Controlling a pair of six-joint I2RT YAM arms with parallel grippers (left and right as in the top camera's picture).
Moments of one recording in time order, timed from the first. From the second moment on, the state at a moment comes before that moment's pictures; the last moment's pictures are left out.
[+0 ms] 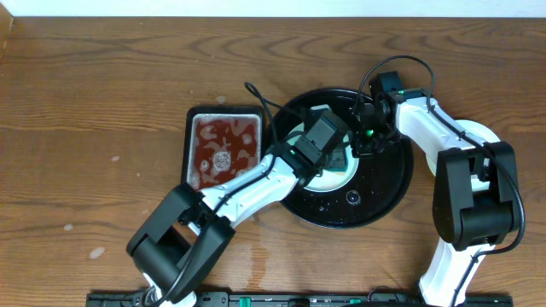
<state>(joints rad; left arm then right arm) -0.79 1.86 1.16 -0.17 -0.02 -0.85 0.19 2.01 1.33 -0.85 -0.27 0.04</state>
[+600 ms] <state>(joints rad) -0.75 1.95 1.20 -0.33 -0.07 -0.87 0.19 2.01 1.33 -0.85 -0.28 0.04</state>
